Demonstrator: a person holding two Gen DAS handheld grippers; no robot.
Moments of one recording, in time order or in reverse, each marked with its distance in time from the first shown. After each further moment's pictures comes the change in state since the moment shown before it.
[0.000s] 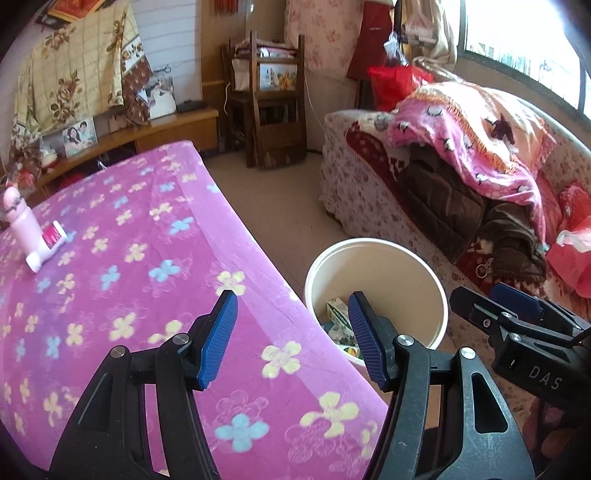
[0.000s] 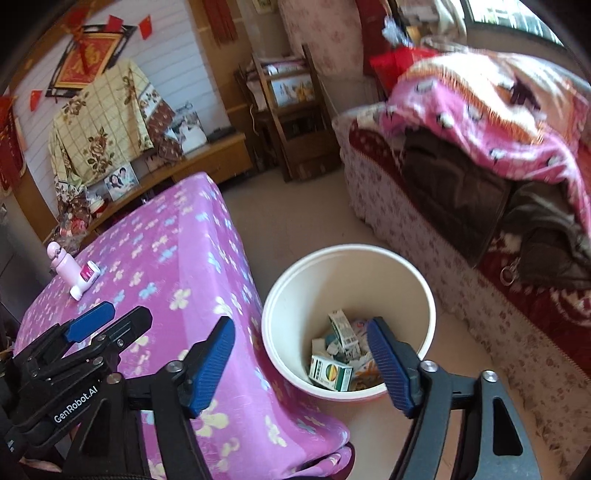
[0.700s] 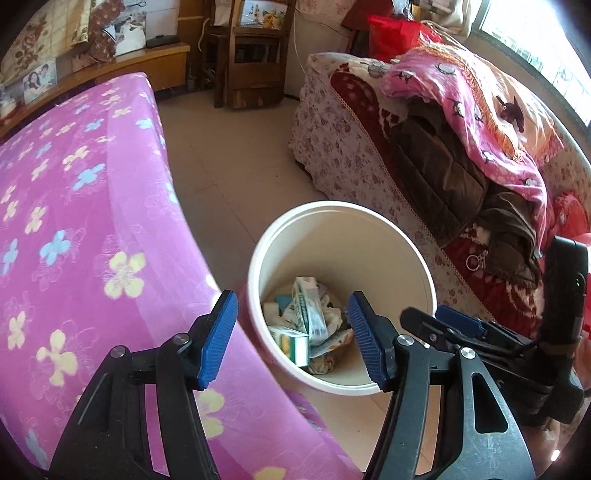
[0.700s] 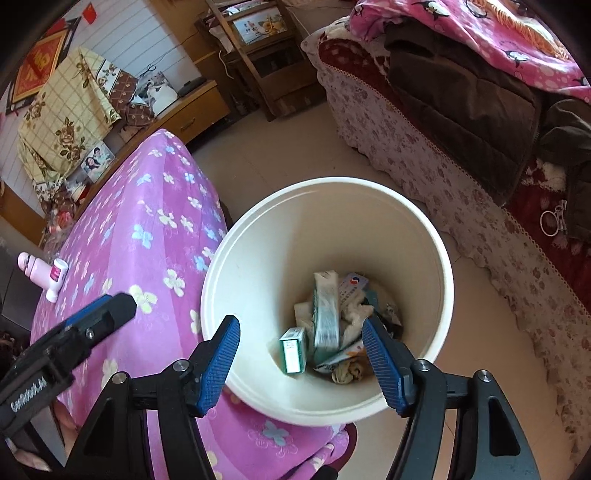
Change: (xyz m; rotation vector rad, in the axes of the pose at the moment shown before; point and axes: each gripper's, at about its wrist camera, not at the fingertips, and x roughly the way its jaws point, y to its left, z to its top) left arm 0.124 -0.024 0.015 -0.084 0.233 -0.135; right arm 0.123 -0.080 0.001 0.118 0.282 0.064
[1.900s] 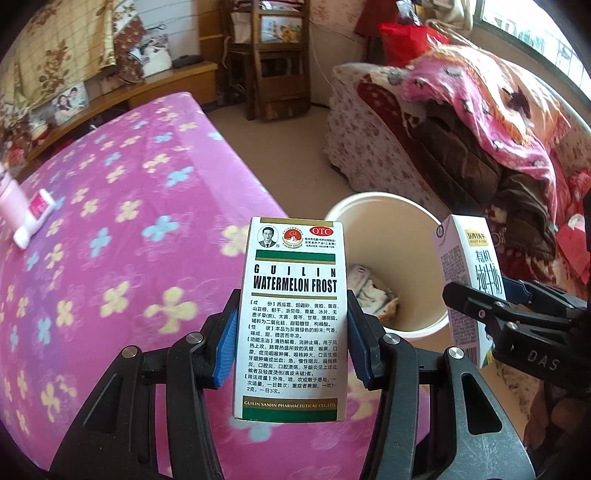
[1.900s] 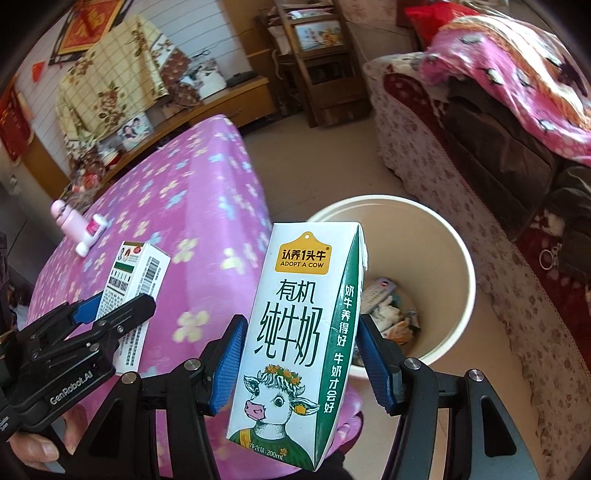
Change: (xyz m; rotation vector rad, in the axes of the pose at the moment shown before) left arm -0.073 0.031 -0.035 0.064 -0.015 0.137; right arm -0.052 0.076 -0.028 -0.159 -0.029 0.007
